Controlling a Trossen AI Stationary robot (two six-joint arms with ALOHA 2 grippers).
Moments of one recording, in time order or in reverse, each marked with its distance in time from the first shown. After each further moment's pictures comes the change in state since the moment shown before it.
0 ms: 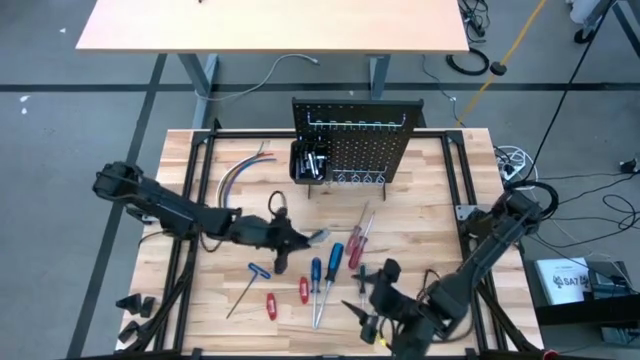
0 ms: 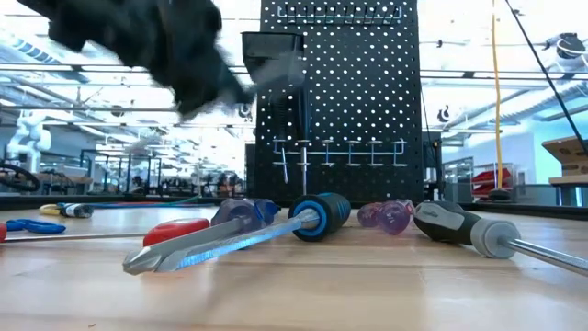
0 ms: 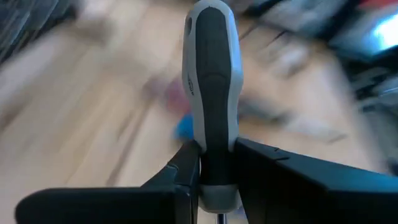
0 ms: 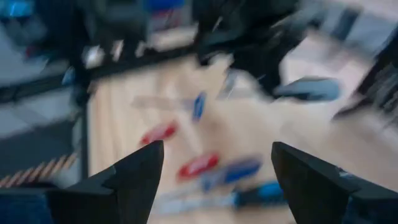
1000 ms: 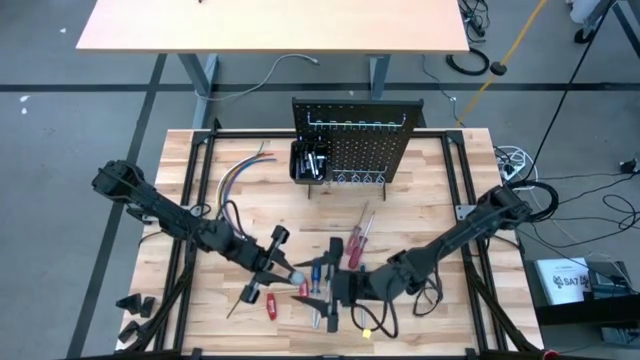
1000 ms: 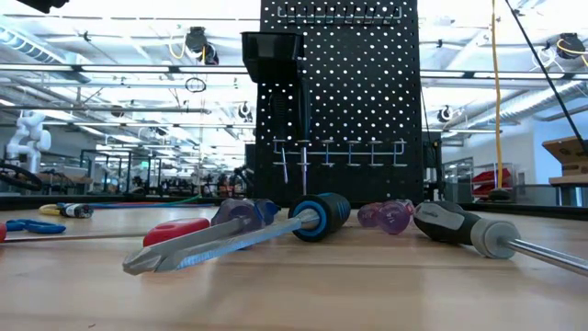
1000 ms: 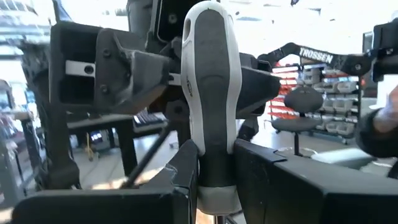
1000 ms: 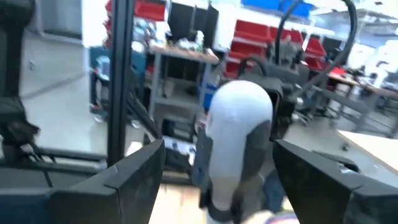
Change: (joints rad) left arm -0.190 -0.016 0.003 0.632 0.218 0.471; right arm -0.254 0.046 -0.006 0.935 -0.413 -1.028
